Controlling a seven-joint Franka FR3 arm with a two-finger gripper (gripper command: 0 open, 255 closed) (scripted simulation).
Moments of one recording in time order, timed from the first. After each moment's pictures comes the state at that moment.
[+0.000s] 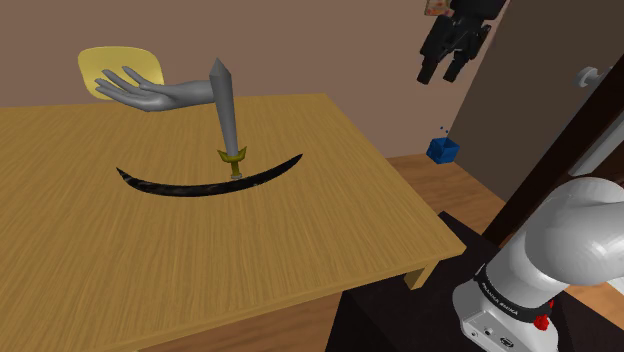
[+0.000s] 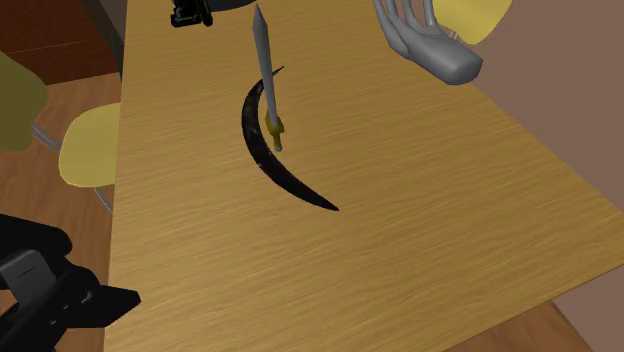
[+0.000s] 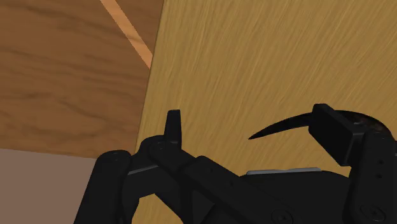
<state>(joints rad) 0.02 -0.83 0.05 -2.26 0.11 1.54 0.11</state>
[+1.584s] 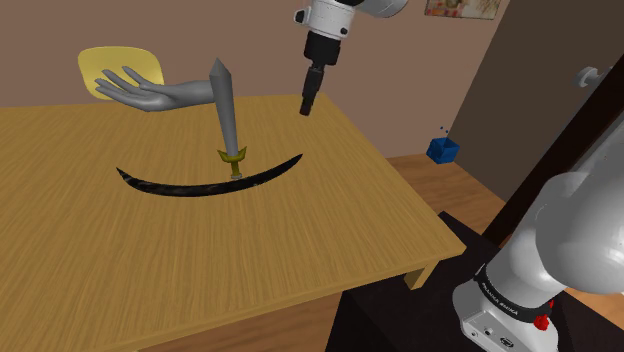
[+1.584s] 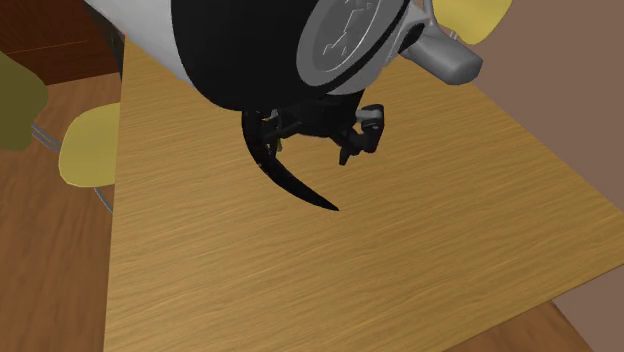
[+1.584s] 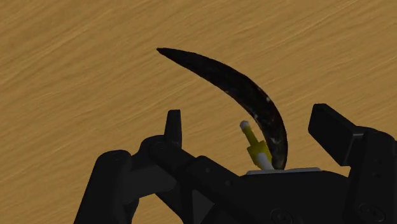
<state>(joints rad) 0.27 -0.09 0.01 -1.93 0.22 1.93 -0.59</state>
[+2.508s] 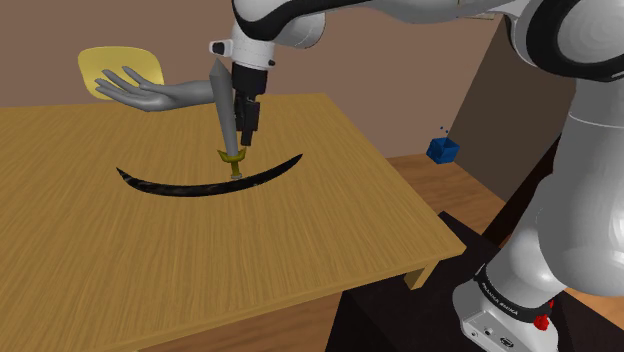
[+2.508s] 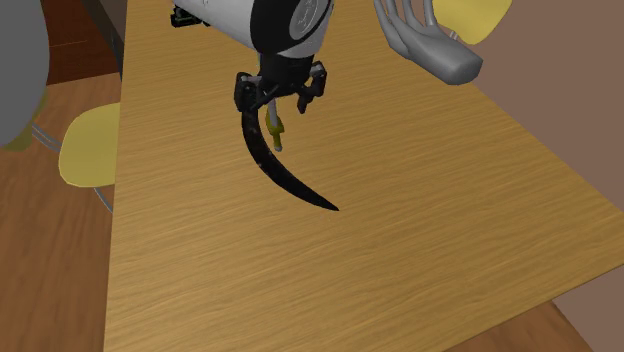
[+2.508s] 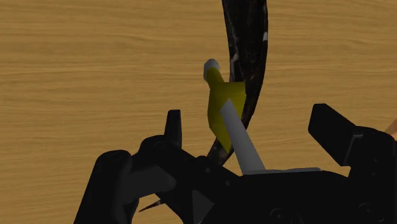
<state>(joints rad) 0.36 0.31 0.11 -1.57 0.24 1.94 -0.92</state>
